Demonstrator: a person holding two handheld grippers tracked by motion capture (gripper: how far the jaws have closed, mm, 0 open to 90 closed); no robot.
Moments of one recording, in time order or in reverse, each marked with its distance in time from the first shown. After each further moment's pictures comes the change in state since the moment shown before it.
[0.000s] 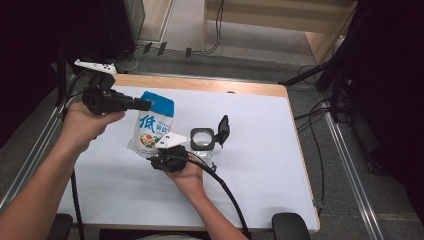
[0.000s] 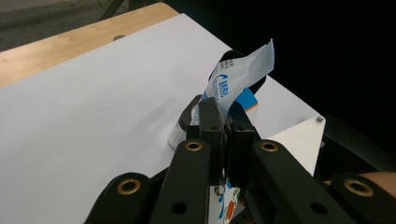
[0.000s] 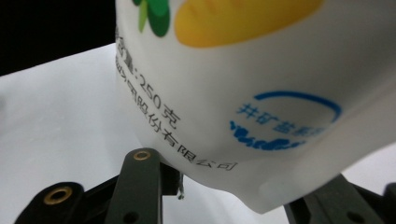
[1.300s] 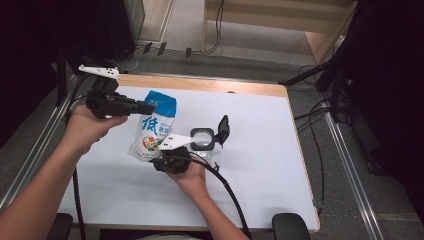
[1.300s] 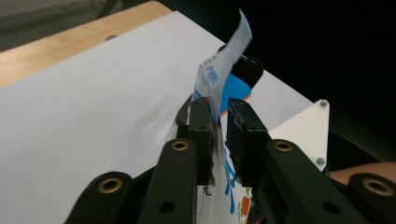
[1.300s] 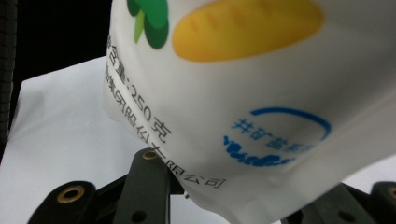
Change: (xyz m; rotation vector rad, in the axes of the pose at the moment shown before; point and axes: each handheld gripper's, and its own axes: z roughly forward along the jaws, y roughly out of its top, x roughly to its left) left arm -0.001 -0.008 0.009 0.014 -0.023 0.043; right arm -0.002 -0.003 -0.009 -0.029 0.077 -0.022
